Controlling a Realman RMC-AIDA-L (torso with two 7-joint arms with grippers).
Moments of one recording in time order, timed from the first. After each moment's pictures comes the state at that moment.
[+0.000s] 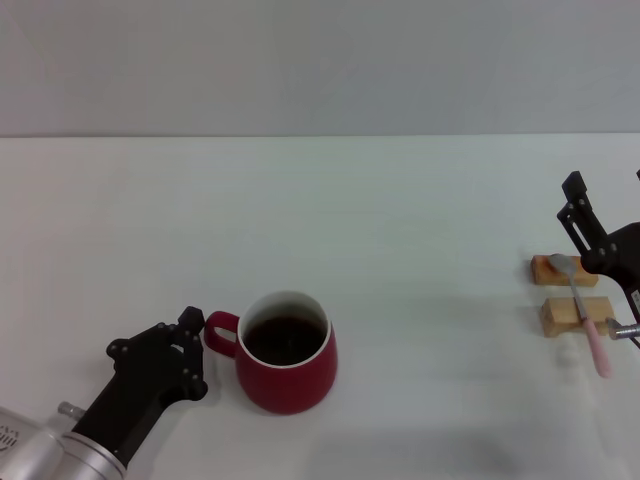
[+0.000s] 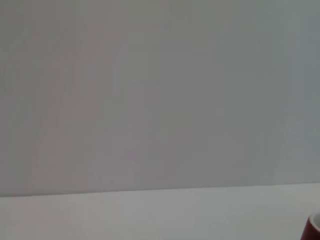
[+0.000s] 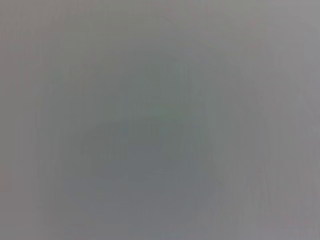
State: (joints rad) left arm -0.21 -2.07 -0.26 -0.38 2.08 1.22 -0.09; right arm 0.34 2.08 0.22 0.38 -1.74 -1.48 -0.06
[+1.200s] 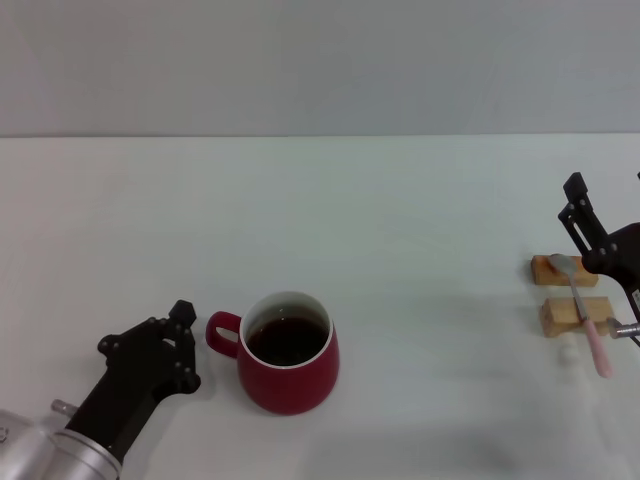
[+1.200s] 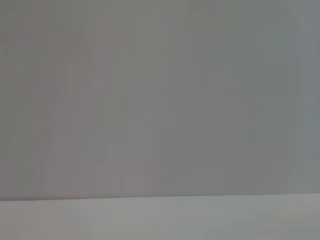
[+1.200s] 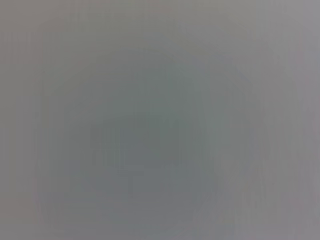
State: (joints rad) left arm -0.20 -2.07 -0.28 -0.39 2.08 1.23 -0.09; right arm 0.34 2.08 0.23 0.37 -1.74 -1.46 -0.06
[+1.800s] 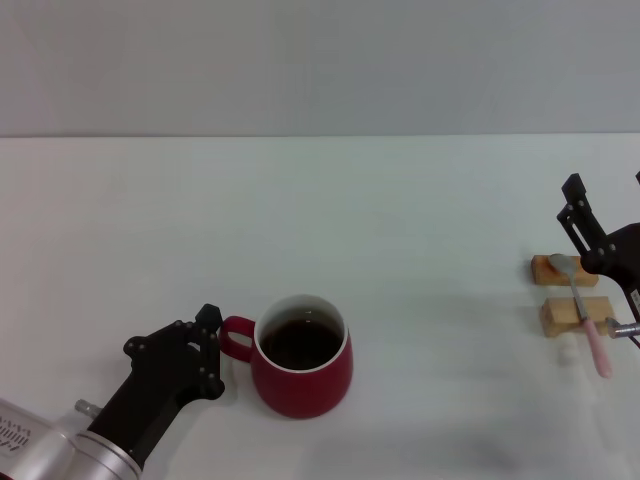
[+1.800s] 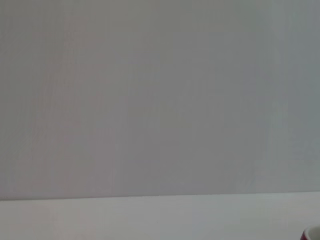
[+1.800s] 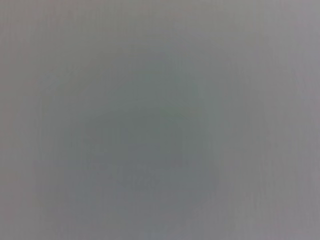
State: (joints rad) left arm -0.22 -2.07 -0.24 -0.42 2.08 1.22 -0.09; right arm 0.35 2.08 0.23 0.37 -1.74 -1.46 -0.06
